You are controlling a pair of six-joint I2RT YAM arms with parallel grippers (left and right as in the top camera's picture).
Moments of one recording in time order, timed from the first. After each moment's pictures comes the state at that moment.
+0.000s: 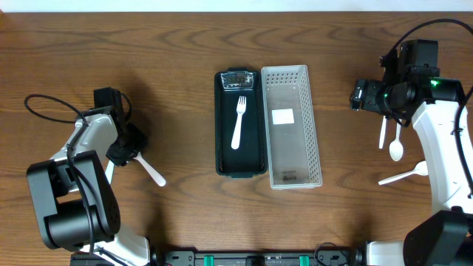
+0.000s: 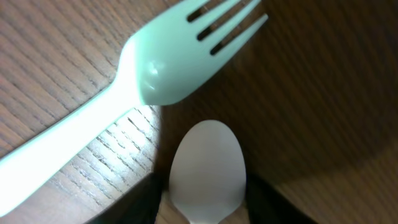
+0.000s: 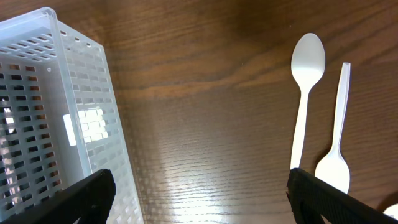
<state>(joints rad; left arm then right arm) 0.22 1.78 0.99 -0.71 -0.04 -0.60 -0.09 1.57 1.35 -0.93 -0.10 0.15</state>
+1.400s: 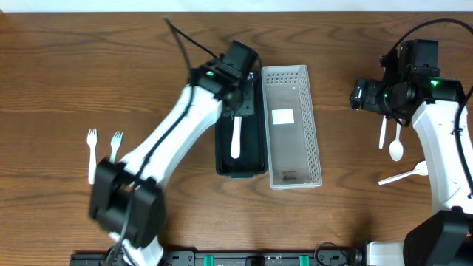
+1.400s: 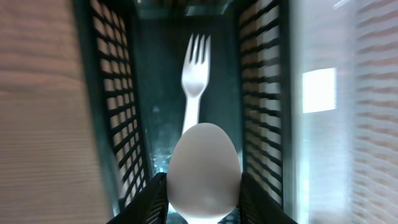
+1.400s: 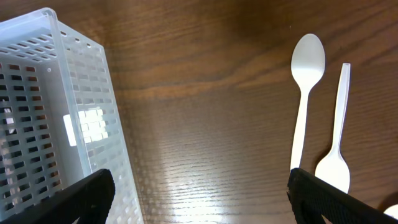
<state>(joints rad) -0.53 1.88 1.56 -0.94 -0.01 -0.48 -0.09 1.57 1.35 -0.93 -0.10 0.15</state>
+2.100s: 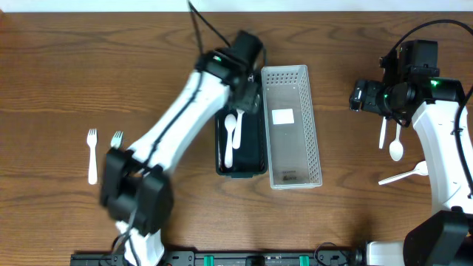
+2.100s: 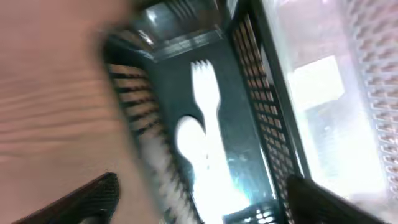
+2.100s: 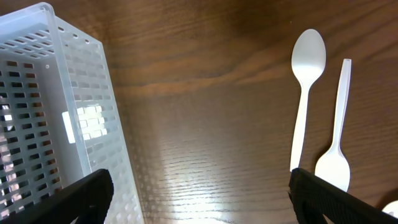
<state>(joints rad) -0.50 1.89 1.77 -1.09 -0.06 -0.19 -0.09 1.57 1.35 -0.94 -0.10 0.15</state>
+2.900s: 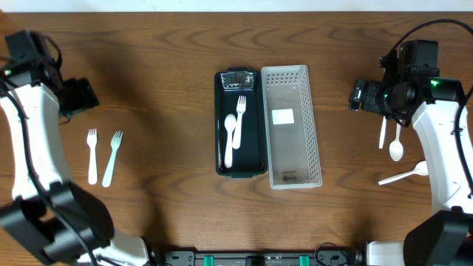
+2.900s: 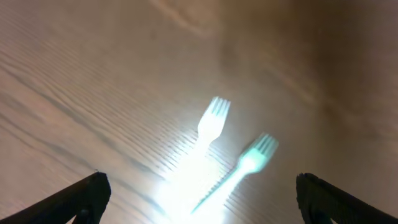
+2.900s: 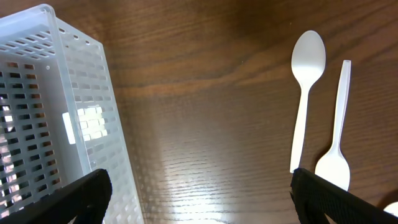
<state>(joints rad) 0.42 1.75 1.56 -1.08 -0.17 -0.07 -0.09 1.57 1.35 -0.94 -0.10 0.15</state>
